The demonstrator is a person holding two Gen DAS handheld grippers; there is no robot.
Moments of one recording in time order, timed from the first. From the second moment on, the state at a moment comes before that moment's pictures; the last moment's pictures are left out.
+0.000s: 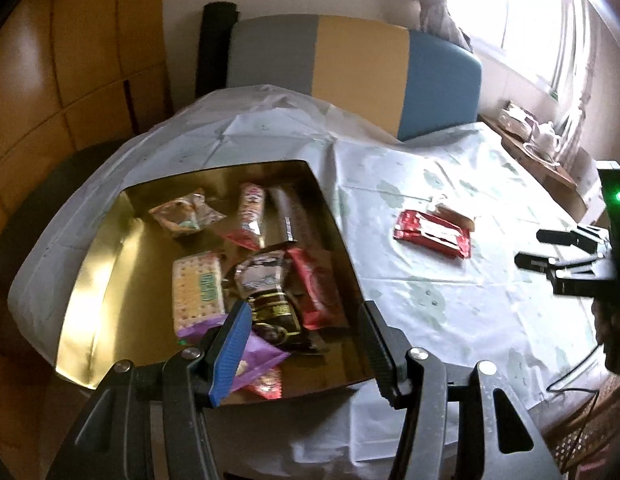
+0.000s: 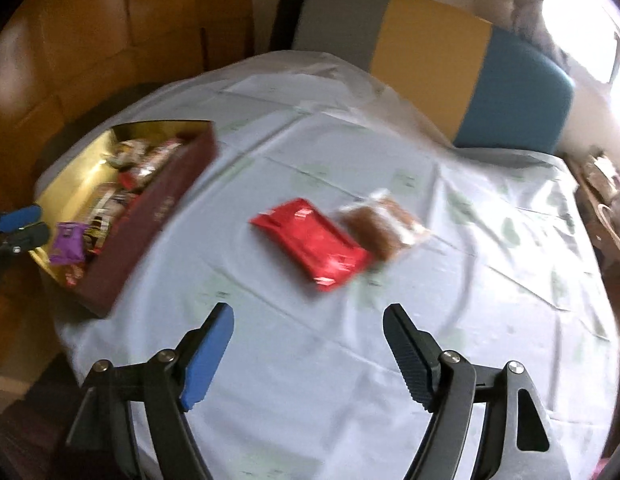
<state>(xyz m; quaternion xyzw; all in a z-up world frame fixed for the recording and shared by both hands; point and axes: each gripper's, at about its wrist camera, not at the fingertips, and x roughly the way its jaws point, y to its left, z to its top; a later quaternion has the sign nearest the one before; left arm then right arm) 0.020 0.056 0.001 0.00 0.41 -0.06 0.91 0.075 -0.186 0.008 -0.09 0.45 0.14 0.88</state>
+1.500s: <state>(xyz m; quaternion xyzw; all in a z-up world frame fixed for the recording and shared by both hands) 0.167 -0.096 -0.066 -0.12 0.58 -0.13 0.79 0.102 -0.302 0.001 0.11 0.46 -0.01 0.88</state>
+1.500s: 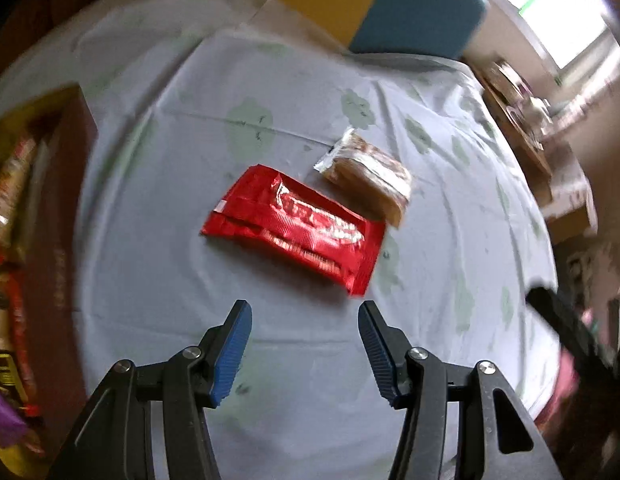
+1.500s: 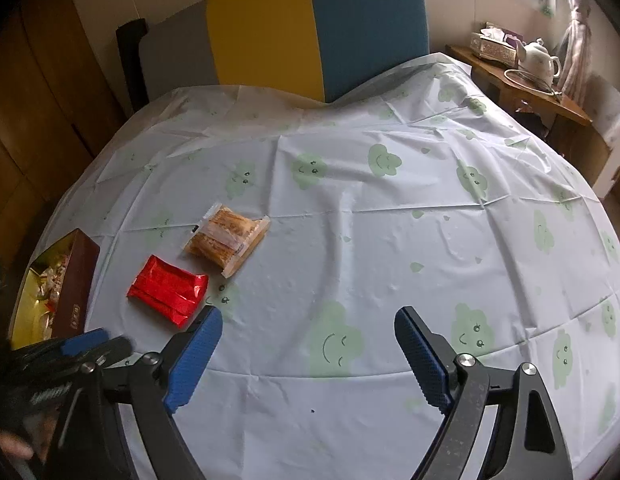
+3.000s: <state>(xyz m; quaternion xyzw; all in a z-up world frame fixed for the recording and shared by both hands) 0.169 -0.142 -0.076 0.09 0.54 -0.15 0.82 0.099 -0.301 0.007 0.13 0.46 0.01 0.88</state>
